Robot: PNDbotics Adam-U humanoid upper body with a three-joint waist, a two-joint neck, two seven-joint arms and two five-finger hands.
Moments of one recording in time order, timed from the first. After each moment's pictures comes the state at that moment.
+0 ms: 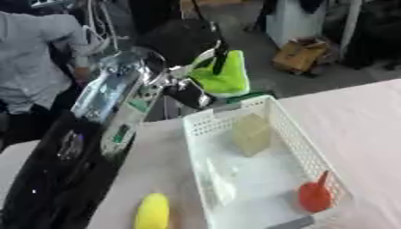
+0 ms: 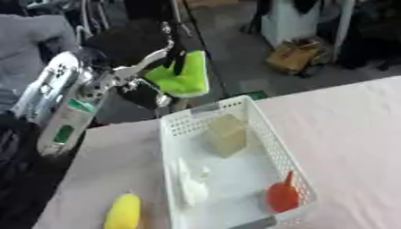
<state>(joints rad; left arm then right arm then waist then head) -1.24 0.17 -0.26 -1.46 -1.28 -0.04 -0.50 -0.36 -0.43 -0.24 -1.98 0.33 -0.43 -0.77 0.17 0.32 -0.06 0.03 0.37</state>
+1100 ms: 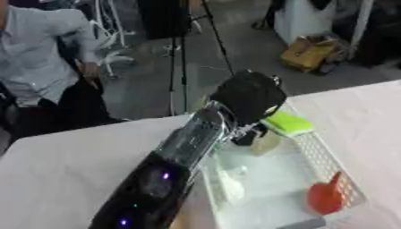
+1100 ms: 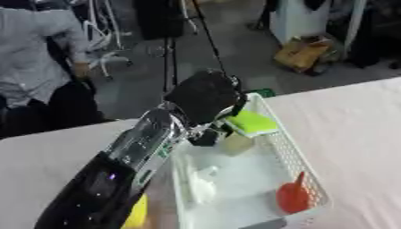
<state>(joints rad) -1.16 0.02 -0.32 -1.33 -1.48 -0.14 -0.32 -0.38 -0.43 -0.24 -1.98 0.32 -0.44 -0.76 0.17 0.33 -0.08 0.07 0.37</state>
